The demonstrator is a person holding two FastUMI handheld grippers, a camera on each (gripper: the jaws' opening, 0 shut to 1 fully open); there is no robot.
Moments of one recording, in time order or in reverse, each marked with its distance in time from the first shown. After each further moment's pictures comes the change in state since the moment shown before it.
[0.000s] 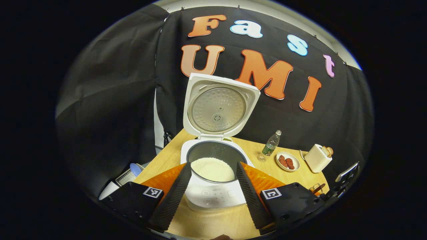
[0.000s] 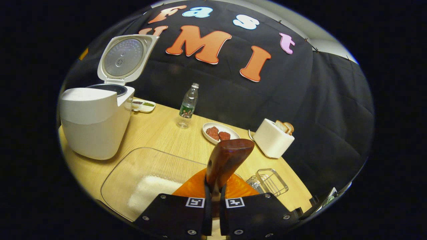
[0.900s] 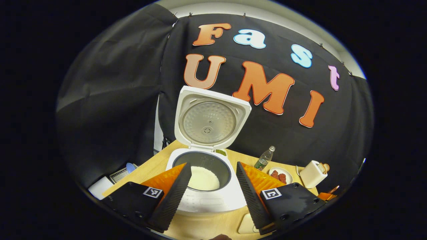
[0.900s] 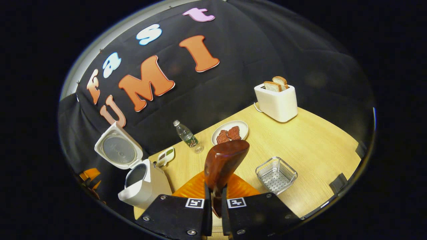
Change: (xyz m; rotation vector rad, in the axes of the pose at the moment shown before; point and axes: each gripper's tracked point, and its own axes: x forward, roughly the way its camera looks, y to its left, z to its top) left arm -0.006 -0.043 0.023 -0.069 -0.103 0.042; right arm -0.016 -0.071 0.062 0.678 0.147 0.292
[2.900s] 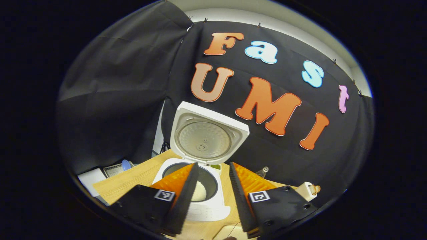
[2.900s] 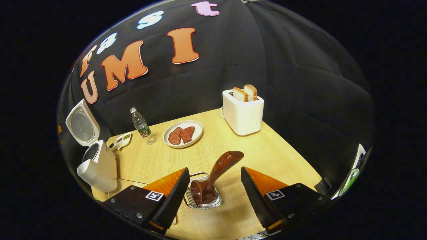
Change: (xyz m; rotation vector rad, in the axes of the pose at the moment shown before) left arm -0.009 -0.035 0.052 -0.118 -0.108 0.082; right arm 0.024 -0.162 0.019 -0.122 0.082 -0.207
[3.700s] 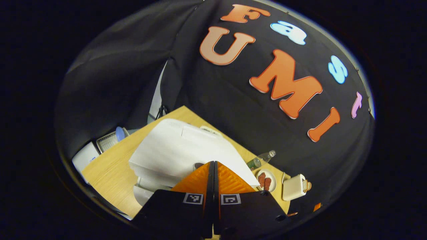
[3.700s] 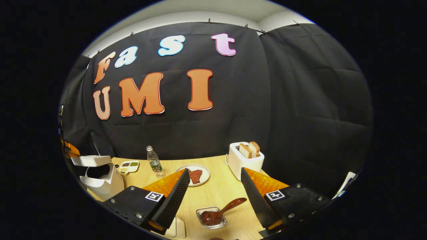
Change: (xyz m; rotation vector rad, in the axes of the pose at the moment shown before) left arm 0.070 0.020 -0.021 -0.141 0.253 -0.035; right arm -0.079 0.044 0.117 -0.133 -0.378 -0.003
